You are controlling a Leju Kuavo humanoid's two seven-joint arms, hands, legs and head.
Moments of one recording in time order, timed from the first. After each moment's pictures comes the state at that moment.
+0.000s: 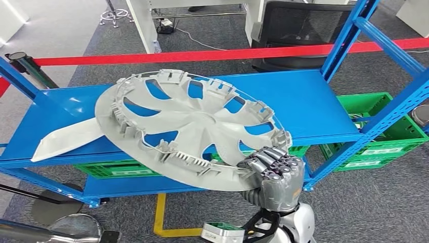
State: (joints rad) left arm -0.07 -0.17 1.02 -0.24 -0.72 0.05 -0.63; right arm 0.06 0.16 0.33 -1.78 1.13 -0.68 -0.59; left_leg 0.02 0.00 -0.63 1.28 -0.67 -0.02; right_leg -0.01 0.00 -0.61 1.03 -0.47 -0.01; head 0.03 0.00
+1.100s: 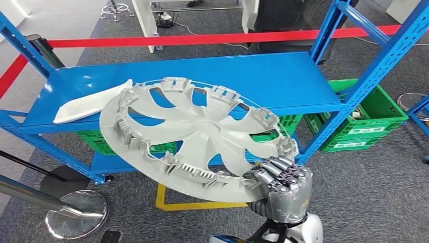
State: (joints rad) left arm -0.08 -0.18 1.02 -0.24 -0.75 0.05 -0.63; right arm 0.14 0.13 0.32 -1.85 1.12 -0.68 -0.61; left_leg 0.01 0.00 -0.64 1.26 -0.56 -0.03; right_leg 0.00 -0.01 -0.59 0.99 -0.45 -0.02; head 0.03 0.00
